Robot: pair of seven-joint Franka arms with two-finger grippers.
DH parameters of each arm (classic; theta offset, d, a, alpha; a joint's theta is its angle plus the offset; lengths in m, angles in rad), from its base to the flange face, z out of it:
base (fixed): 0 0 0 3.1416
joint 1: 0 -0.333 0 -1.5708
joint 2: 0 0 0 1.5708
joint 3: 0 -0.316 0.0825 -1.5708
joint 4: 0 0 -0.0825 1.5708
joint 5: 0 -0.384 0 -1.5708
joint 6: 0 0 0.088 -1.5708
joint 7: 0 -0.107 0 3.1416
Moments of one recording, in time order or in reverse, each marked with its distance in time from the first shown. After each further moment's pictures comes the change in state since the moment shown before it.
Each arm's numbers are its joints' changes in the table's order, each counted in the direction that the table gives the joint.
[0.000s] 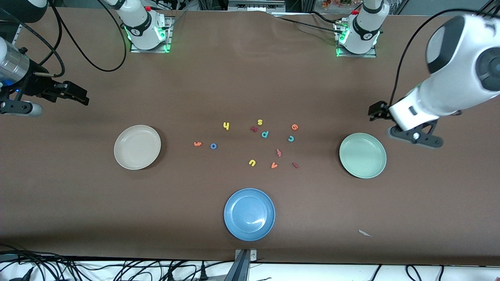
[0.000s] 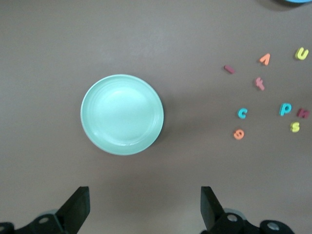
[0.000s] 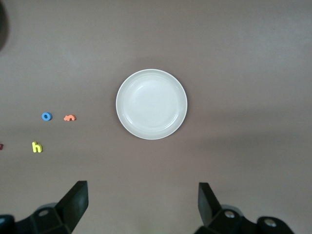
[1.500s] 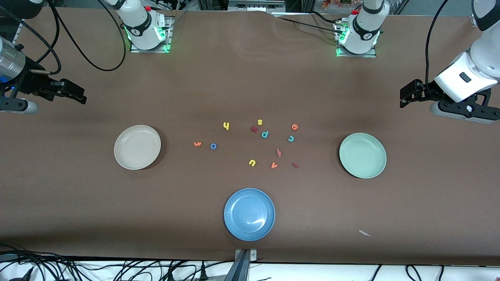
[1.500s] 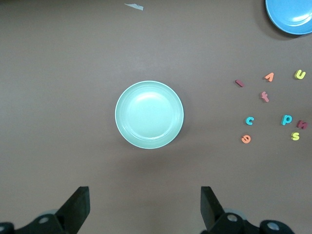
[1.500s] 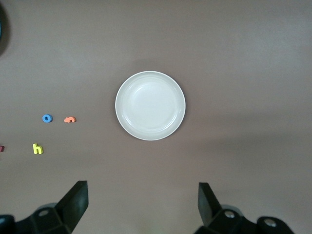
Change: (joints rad) left arm -0.088 0.191 -0.021 -0.013 0.000 -0.075 -0.058; right arm 0.014 0.016 0.002 0.000 0.000 0.000 0.000
